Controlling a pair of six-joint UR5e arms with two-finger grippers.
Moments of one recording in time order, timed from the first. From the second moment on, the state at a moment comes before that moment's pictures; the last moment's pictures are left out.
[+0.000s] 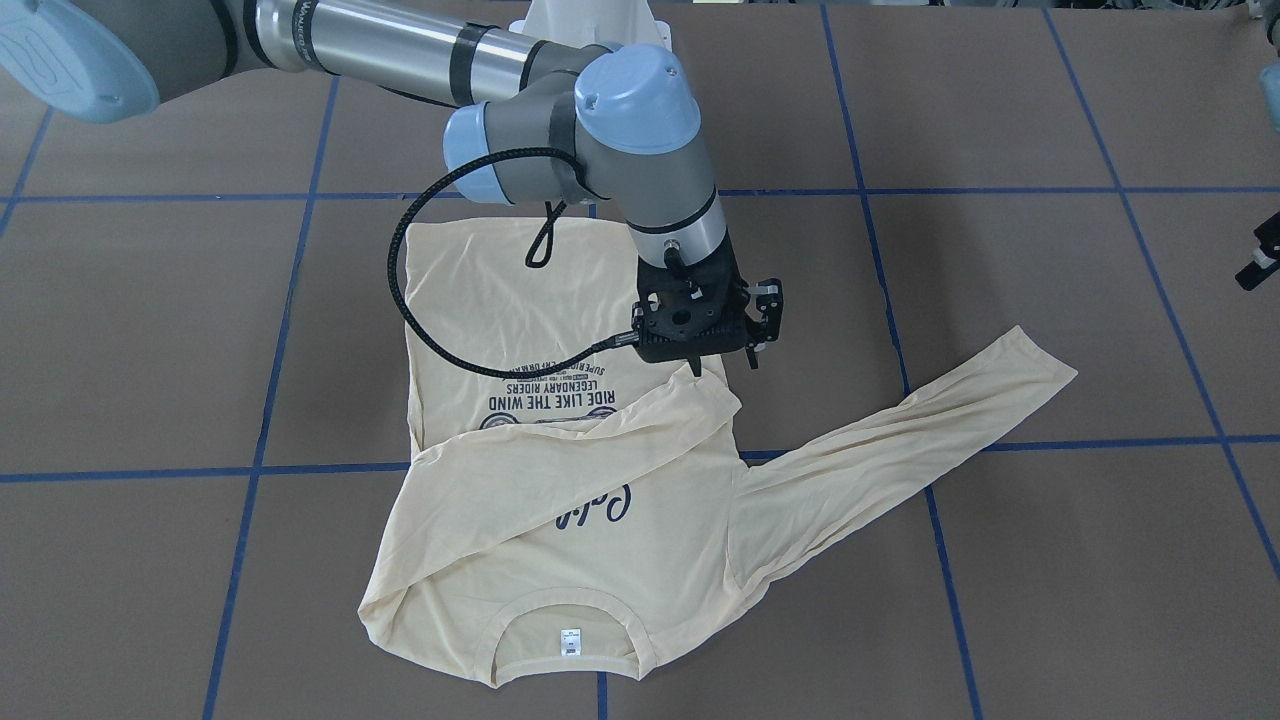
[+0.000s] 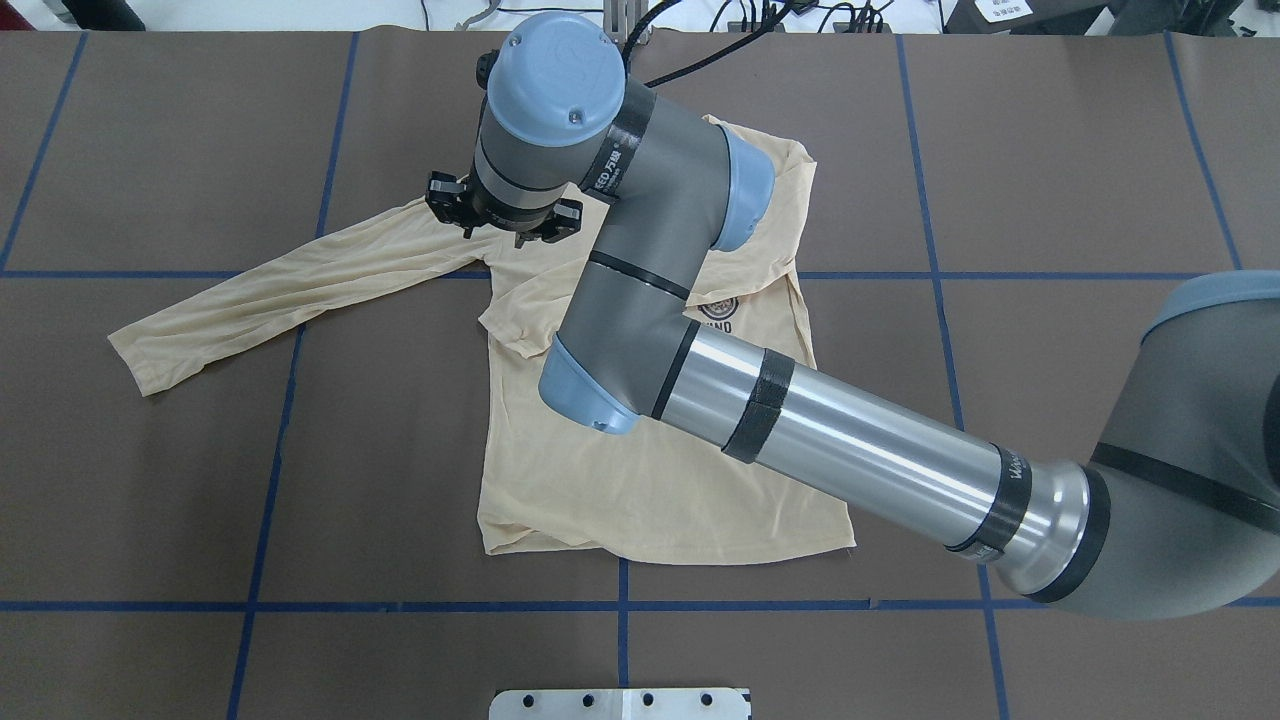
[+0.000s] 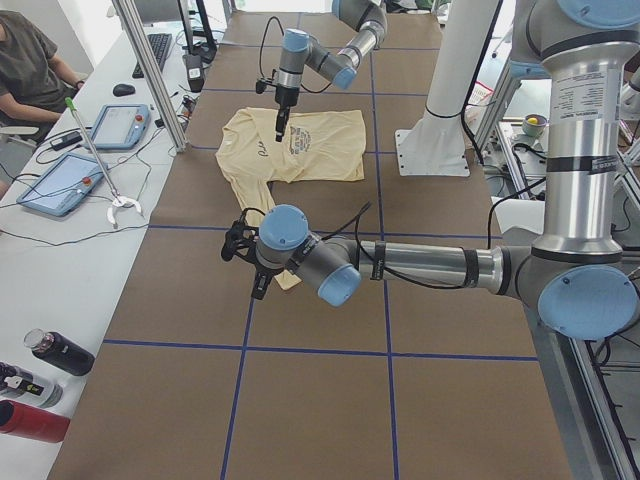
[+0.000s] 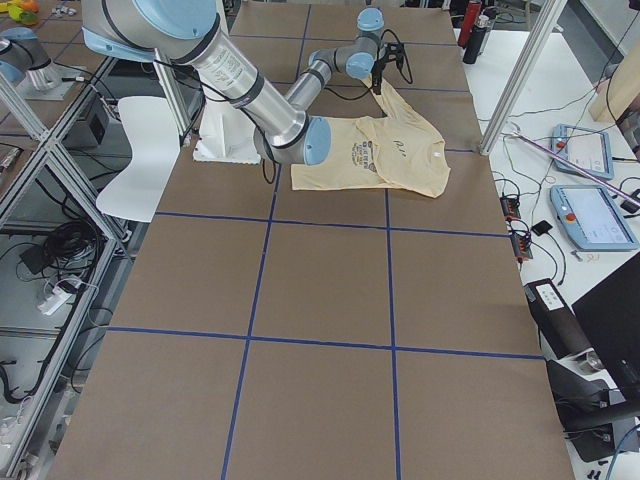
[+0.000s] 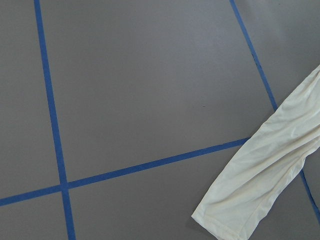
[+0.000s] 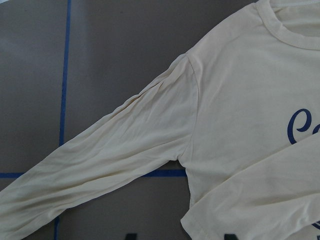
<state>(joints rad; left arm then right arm) -1.45 -1.52 -1.65 -2.22 -2.49 -0.38 0.60 -0.47 1.24 -1.23 1.88 1.35</state>
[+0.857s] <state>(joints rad) -1.19 -1.60 -1.51 -2.28 -2.35 -0.41 0.90 -0.97 1.60 -1.24 2.23 1.33</state>
